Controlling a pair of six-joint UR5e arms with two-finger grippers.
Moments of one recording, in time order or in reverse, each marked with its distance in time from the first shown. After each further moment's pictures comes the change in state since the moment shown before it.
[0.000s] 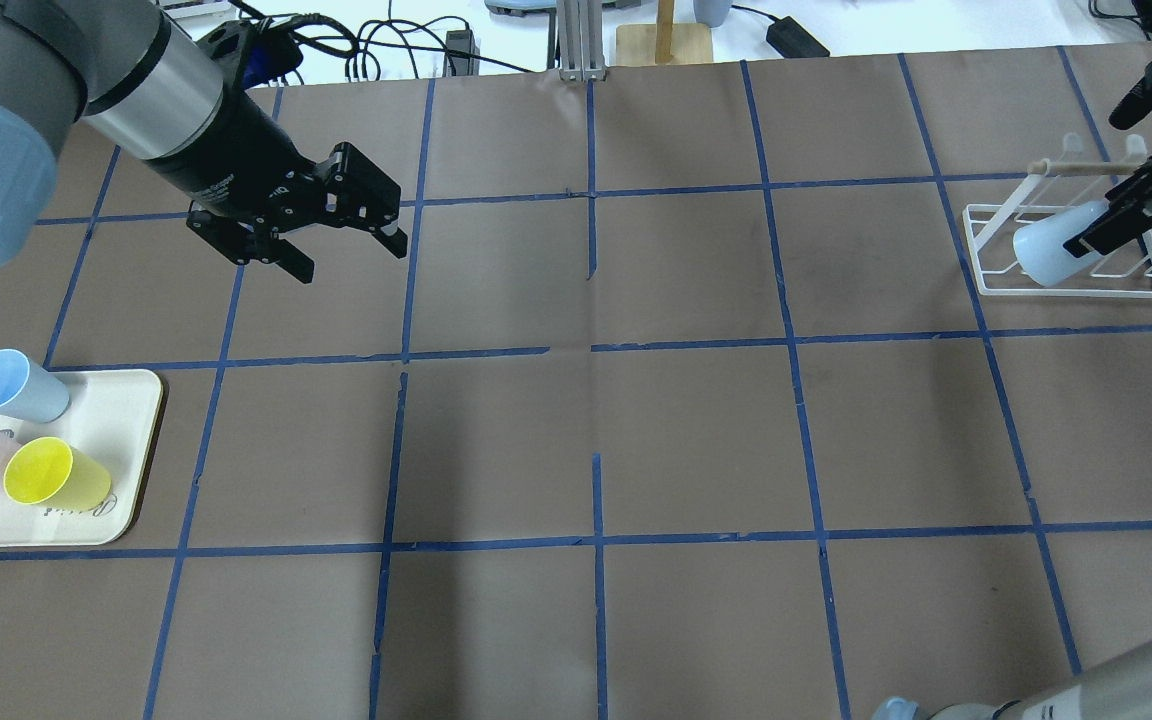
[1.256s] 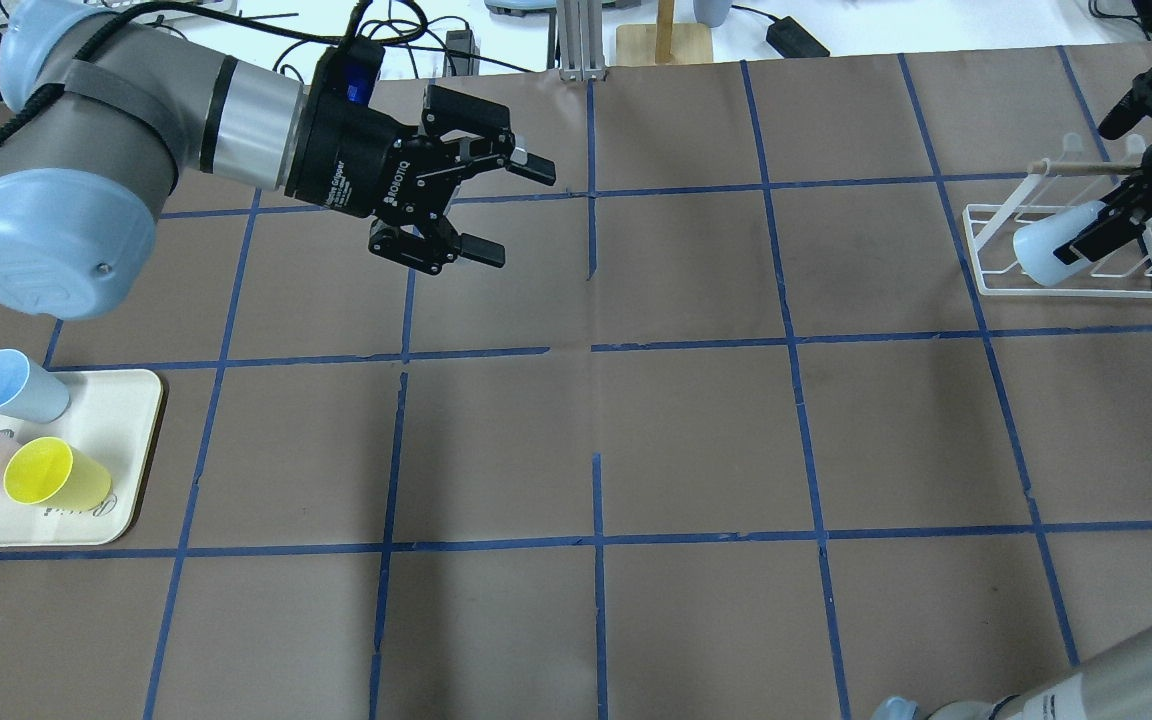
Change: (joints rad) left arm -0.004 -0.065 -0.104 0.060 -0.694 -0.109; right arm 0.000 0.030 -0.001 -0.005 0.004 0.003
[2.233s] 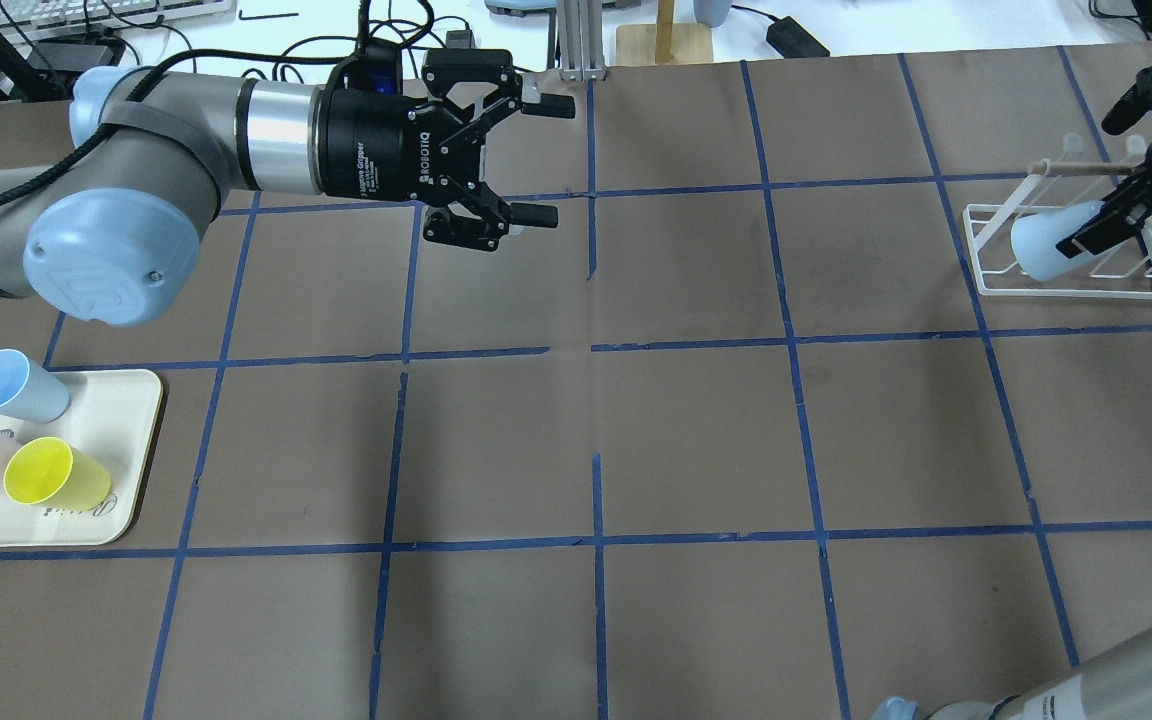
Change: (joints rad) left arm 0.003 -0.065 -0.044 0.001 -0.311 -0.003; right arm 0.001 -0.004 -0.010 0.003 -0.003 0.006
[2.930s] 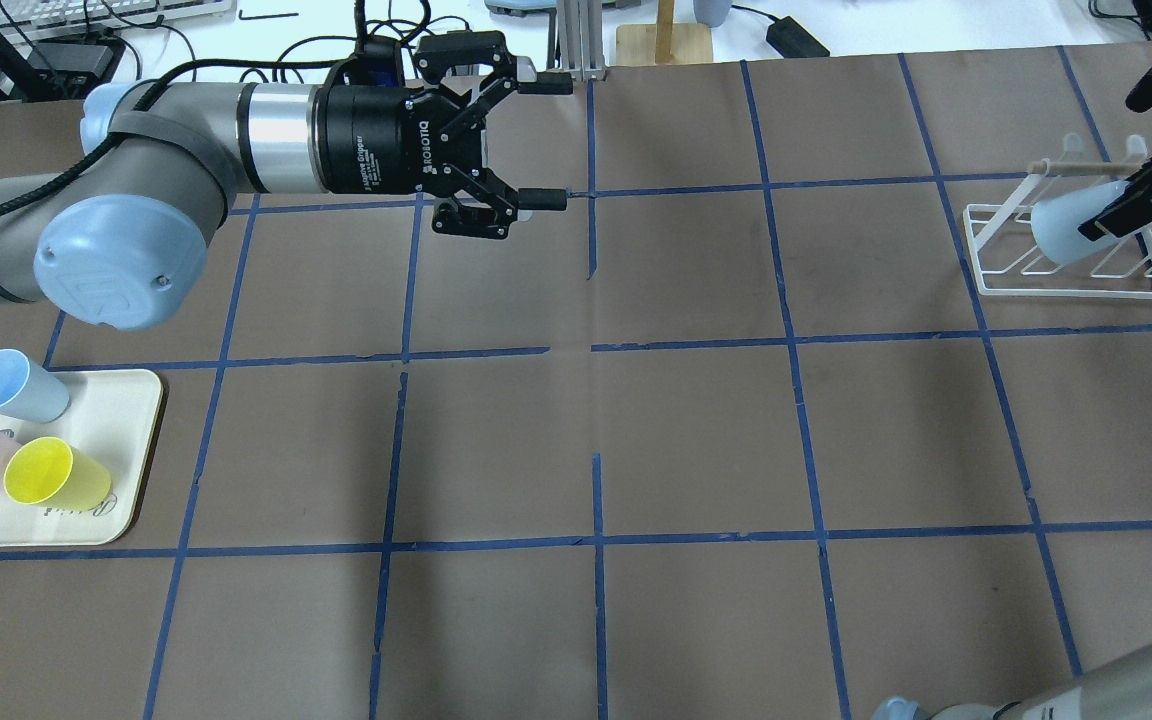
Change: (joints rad) left arm 0.000 -0.005 -0.005 0.002 -0.106 -0.002; right arm -0.001 -0.052 -0.034 0.055 -0.017 0.000
